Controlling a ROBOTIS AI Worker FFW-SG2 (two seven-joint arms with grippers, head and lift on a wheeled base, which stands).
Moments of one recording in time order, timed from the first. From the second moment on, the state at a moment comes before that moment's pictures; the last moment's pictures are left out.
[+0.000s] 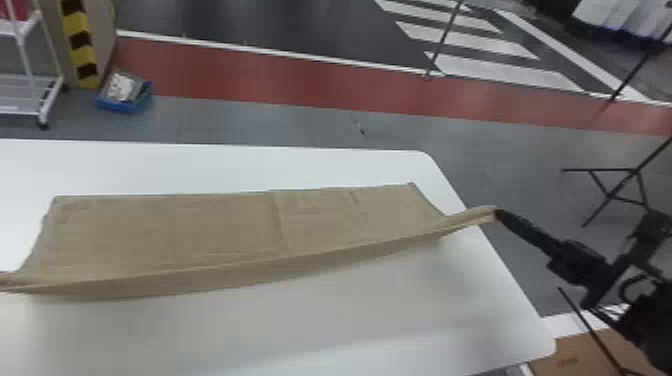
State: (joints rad) left arm 0.24 0.27 0.02 -2.67 0.24 1.57 0.23; right arm 0.14 -0.40 -0.75 -1.68 -0.47 0.70 0.83
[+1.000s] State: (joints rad) left arm -0.24 0.20 -0.25 -2.04 0.02 1.55 0.24; right arm -0.36 -0.53 -0.44 -1.12 -0.31 0.61 0.75
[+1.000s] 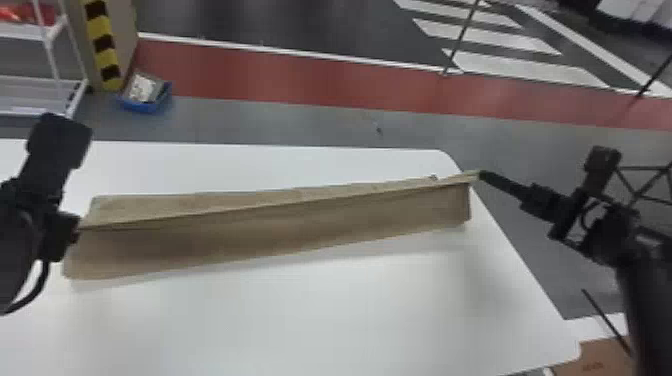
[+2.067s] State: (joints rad) left arm -0.39 0.16 -0.30 -1.71 0.00 1.33 0.24; right arm -0.55 -0.51 -0.25 -0.83 -0.26 0.36 0.66
